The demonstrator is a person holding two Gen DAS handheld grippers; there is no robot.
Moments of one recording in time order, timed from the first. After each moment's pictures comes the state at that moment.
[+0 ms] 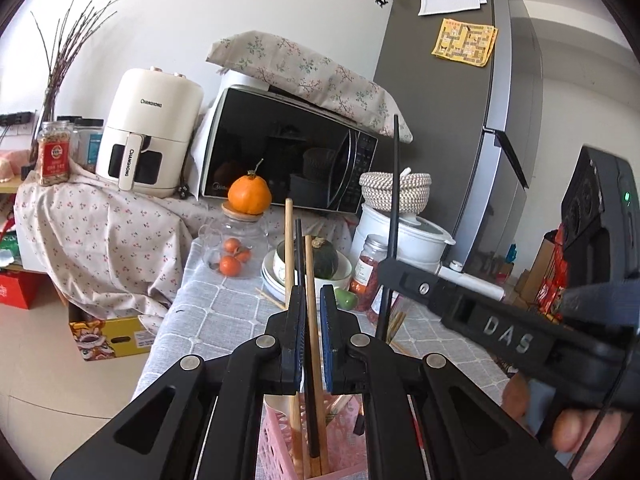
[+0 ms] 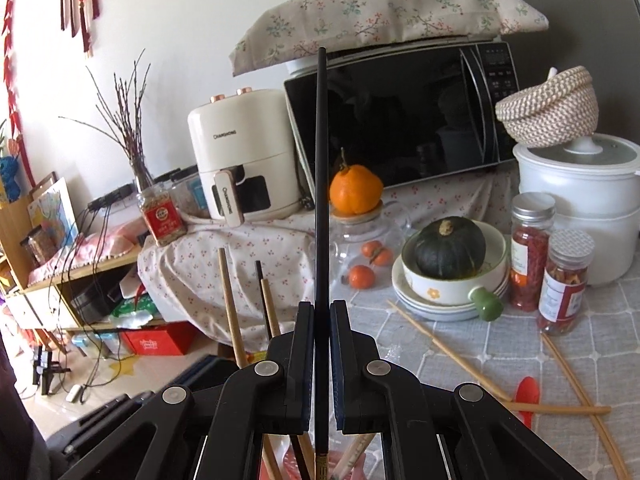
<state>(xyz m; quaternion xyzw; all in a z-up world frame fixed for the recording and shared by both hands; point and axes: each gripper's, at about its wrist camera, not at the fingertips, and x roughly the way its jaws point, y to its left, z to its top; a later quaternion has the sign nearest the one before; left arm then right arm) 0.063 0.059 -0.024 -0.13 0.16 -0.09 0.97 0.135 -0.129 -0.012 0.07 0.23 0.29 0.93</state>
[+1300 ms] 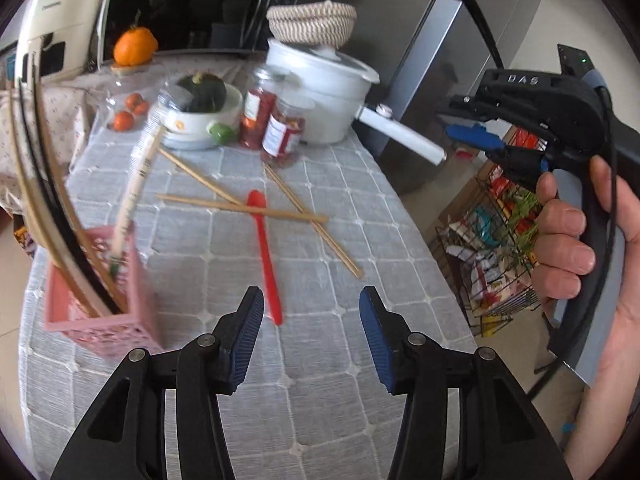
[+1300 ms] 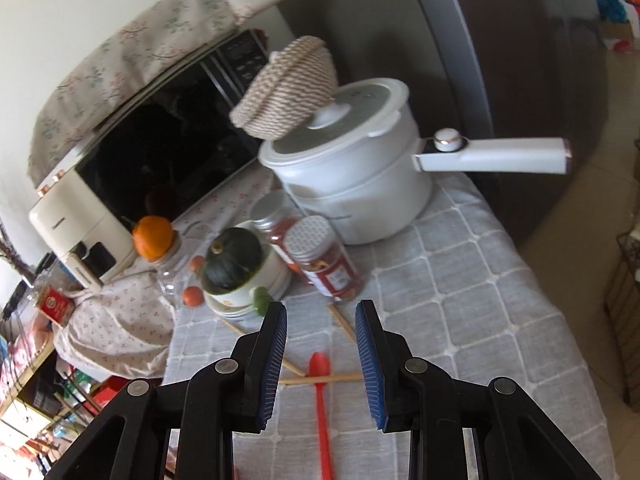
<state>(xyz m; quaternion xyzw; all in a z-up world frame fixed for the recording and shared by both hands) 0.065 -0.108 -0.050 -0.11 0.44 -0.18 0.87 0.184 -0.356 0.020 0.22 0.37 0.07 0.90</state>
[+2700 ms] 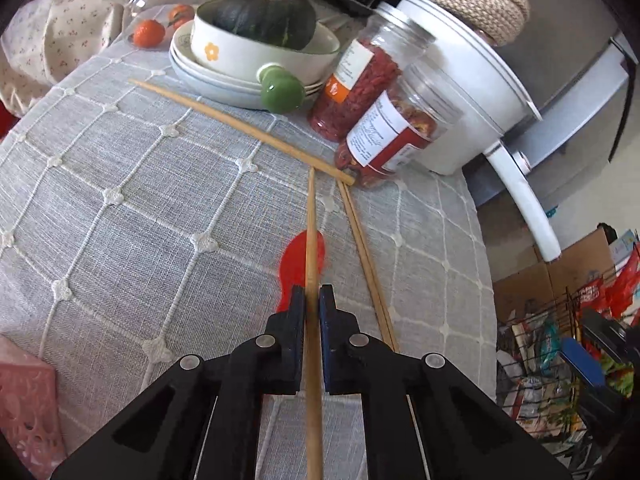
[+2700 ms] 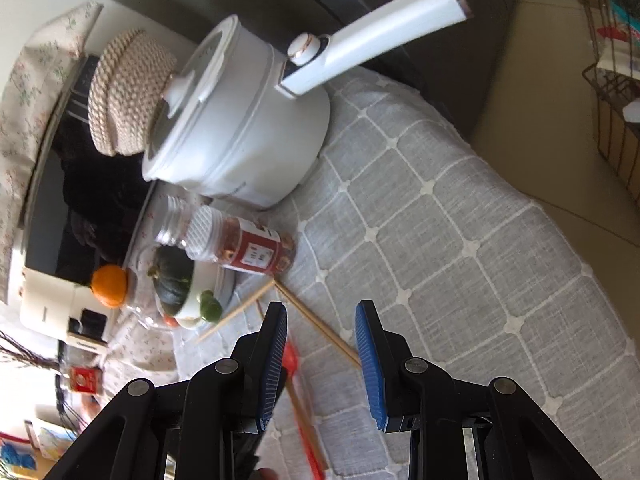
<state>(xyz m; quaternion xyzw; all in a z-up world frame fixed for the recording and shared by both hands) 0.219 -0.121 -0.139 -0.23 0.47 -0.04 0.85 0.238 -0.423 -0.063 0.36 0.48 0.04 0.80</state>
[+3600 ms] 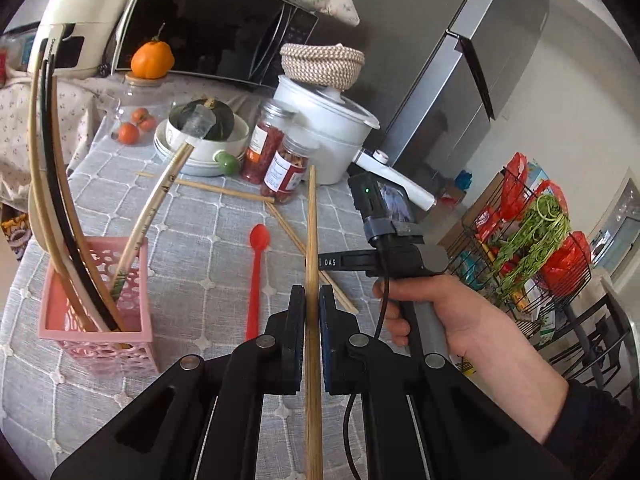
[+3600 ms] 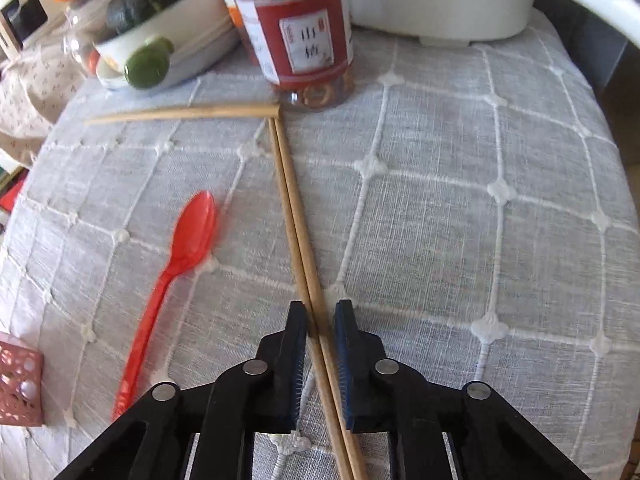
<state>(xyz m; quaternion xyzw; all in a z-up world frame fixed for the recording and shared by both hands) 0.052 -0.071 -0.043 -0.17 0.35 -0.19 0.90 0.283 -0.286 -0.162 -0.04 0.56 0.17 0.81</state>
